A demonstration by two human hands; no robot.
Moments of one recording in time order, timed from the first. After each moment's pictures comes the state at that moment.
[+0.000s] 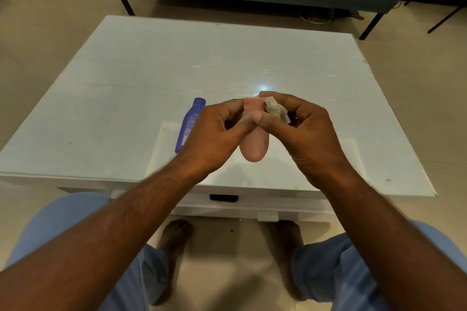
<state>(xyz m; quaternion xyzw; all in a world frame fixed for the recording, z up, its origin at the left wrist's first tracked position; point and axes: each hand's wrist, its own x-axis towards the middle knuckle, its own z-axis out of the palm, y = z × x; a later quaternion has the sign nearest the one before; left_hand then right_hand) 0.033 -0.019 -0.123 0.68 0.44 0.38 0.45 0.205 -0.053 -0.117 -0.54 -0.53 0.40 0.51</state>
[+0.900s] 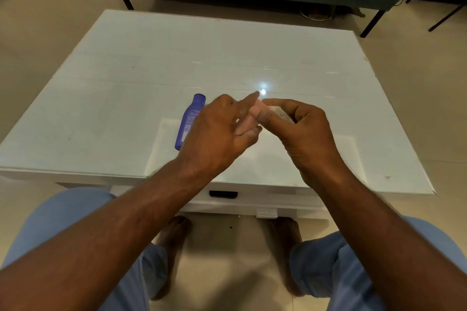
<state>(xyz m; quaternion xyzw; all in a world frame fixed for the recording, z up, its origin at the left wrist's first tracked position) 0.032 -0.020 -0.134 0.79 0.48 0.33 0.22 0.198 -0.051 -0.124 -0.60 -0.47 0.40 0.51</state>
